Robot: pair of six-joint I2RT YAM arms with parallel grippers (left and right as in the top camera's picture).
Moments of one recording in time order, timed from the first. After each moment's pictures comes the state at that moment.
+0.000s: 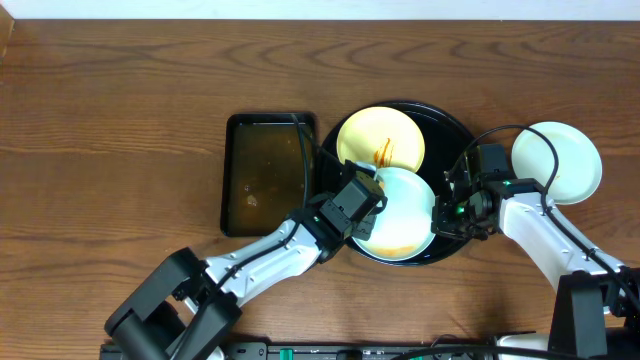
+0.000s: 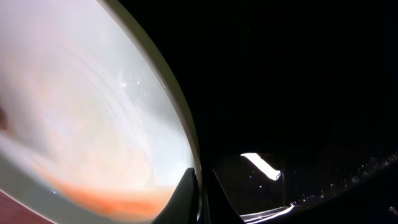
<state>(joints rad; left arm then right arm) -0.83 1.66 0.84 -0.13 -0.14 -0.46 0.12 1.55 0.78 -0.67 -0.30 0.29</state>
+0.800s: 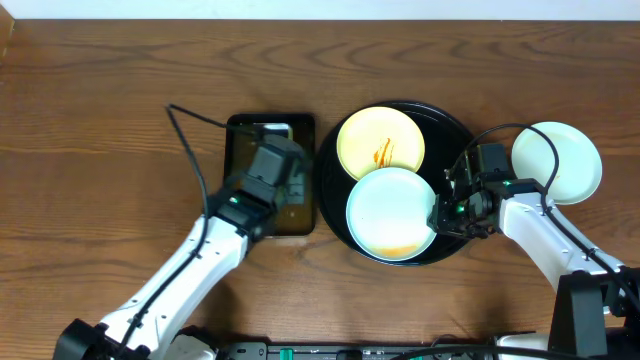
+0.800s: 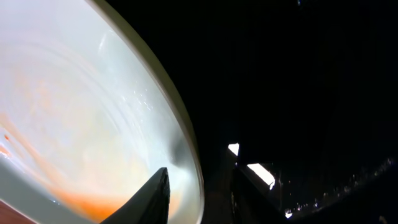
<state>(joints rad) -0.47 1.35 0.84 -0.40 -0.19 -0.43 0.12 1.55 0.77 -0.63 -0.28 0.29</state>
